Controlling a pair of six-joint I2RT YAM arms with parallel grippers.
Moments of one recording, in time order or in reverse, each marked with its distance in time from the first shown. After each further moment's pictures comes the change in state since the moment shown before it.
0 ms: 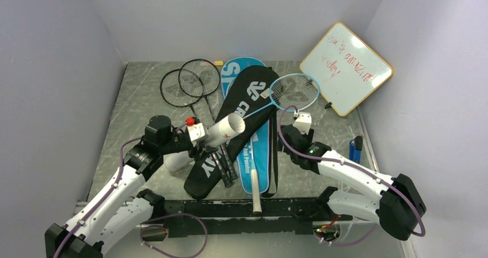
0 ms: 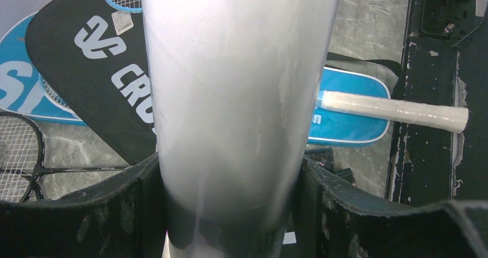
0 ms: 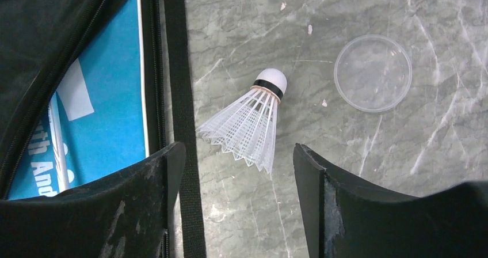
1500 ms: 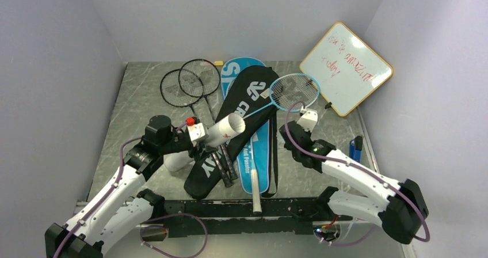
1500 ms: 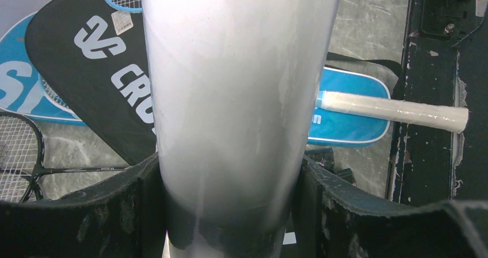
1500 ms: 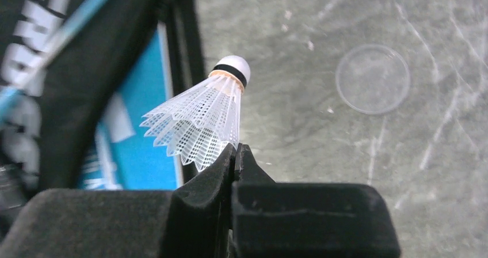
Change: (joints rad) left arm 0.000 0.003 0.000 0.002 0.001 0.000; right arm 0.000 -0.009 0.043 -0.051 0.051 0.118
